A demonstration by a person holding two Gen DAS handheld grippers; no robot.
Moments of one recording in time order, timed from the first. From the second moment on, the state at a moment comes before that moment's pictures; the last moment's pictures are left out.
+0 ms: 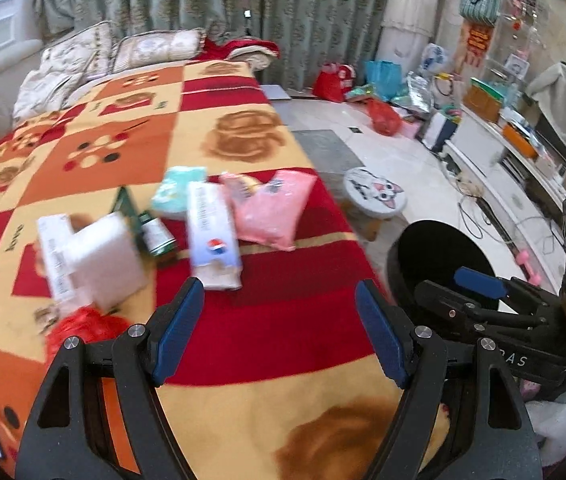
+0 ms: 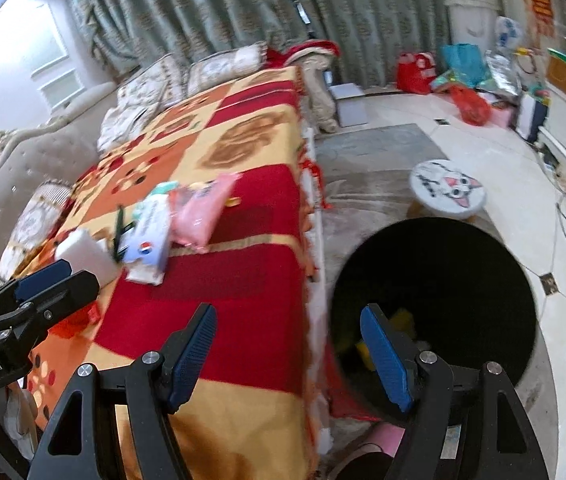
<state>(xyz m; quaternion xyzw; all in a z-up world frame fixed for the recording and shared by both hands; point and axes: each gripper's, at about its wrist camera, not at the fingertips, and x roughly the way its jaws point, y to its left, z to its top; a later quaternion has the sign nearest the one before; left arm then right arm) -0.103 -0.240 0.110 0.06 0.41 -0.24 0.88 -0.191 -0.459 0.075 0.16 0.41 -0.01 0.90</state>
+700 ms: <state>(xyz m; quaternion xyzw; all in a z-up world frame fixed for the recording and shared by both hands) -0.081 -0.065 0.106 -0.01 0.42 -0.11 0.90 -0.143 -0.331 0.067 0.13 0.44 0.13 0.88</state>
